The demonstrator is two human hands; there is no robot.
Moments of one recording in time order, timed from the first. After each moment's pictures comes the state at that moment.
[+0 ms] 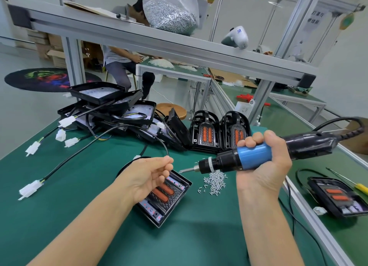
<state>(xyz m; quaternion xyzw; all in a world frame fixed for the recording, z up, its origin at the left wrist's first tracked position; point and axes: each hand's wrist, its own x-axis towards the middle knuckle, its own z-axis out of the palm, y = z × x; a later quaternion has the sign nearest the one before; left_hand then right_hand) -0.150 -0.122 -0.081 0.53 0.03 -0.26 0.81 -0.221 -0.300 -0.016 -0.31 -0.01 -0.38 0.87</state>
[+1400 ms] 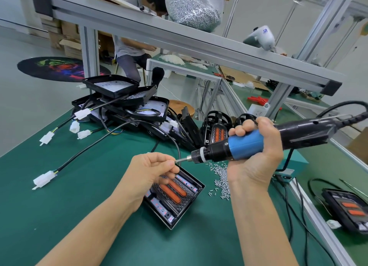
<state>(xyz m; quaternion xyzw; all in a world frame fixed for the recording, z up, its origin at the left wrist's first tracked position) -0.156 -0.095 -0.094 0.62 -0.07 -0.11 0.78 -0.188 -0.261 -0.013 -0.35 -0.08 -0.34 0.87</state>
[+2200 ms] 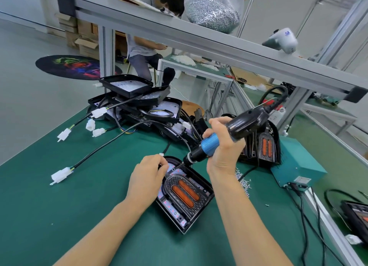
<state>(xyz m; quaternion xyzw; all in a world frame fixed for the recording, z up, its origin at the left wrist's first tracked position) -0.131 -0.082 -0.144 0.89 -0.07 0.10 0.45 -0.122 -0.228 -0.054 -0.53 -0.04 -0.33 0.78</state>
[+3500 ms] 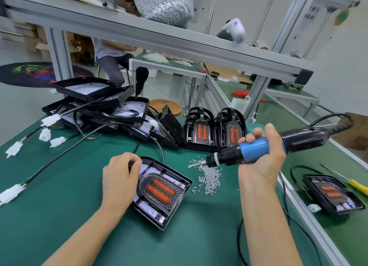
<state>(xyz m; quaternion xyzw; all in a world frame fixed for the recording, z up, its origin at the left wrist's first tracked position) -0.138 -0.112 -0.132 0.85 -0.06 0.20 0.48 -0.193 -0.338 -0.030 -0.31 0.04 -0.41 0.86</state>
